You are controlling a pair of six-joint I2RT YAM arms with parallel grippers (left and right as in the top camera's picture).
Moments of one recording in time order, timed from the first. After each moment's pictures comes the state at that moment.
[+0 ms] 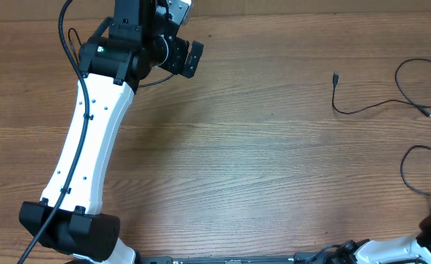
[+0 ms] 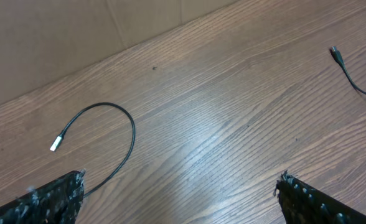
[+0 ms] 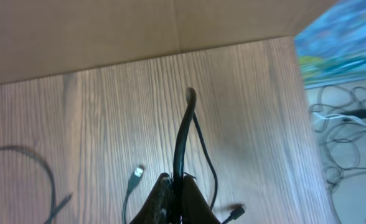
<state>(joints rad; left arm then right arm) -0.25 1.75 1.89 -0.94 0.17 0.16 -0.99 1.78 1.87 -1.22 0.31 0.68</state>
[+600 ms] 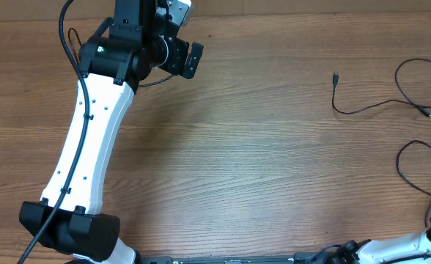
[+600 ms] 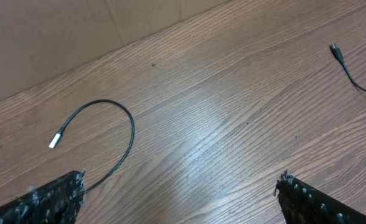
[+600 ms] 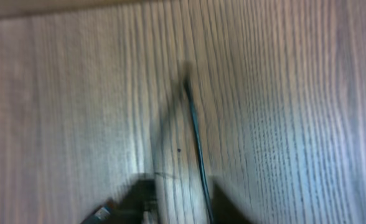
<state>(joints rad) -0.25 1.75 1.89 -0.95 0.17 0.16 -1.04 1.87 1.46 -0.78 0.25 0.60</state>
